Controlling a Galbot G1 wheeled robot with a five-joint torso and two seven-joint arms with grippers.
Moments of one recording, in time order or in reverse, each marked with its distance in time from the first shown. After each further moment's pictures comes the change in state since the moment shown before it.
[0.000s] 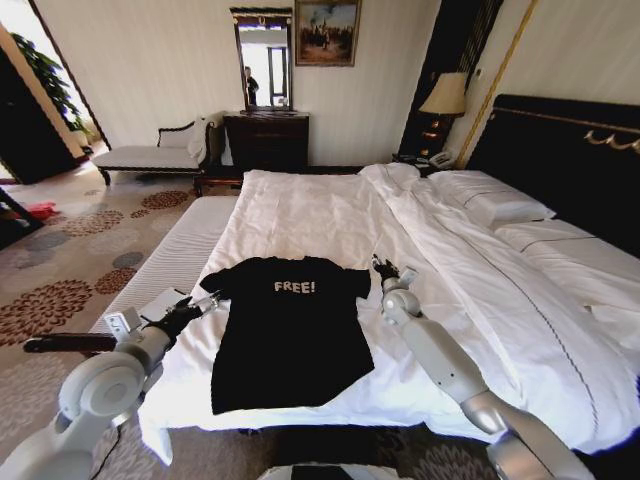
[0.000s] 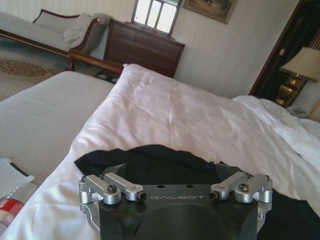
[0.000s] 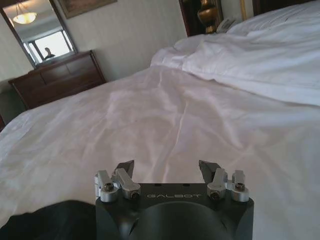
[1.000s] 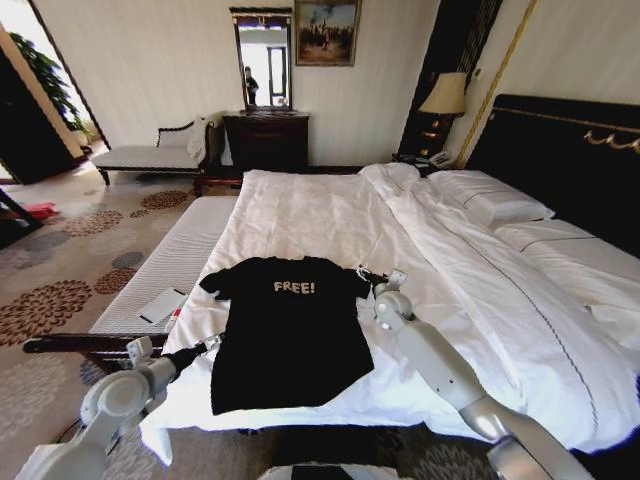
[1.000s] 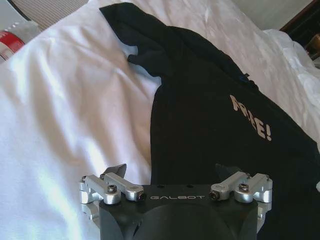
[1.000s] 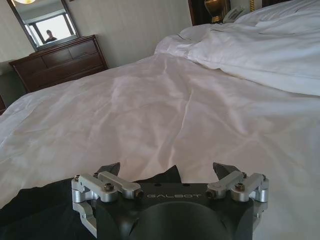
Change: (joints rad) left arm 0.023 -0.090 0.097 0.315 -0.165 0.134 0.146; right arm -0.011 -0.004 -0.032 0.033 -0.004 -0.037 0.038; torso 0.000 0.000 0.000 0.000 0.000
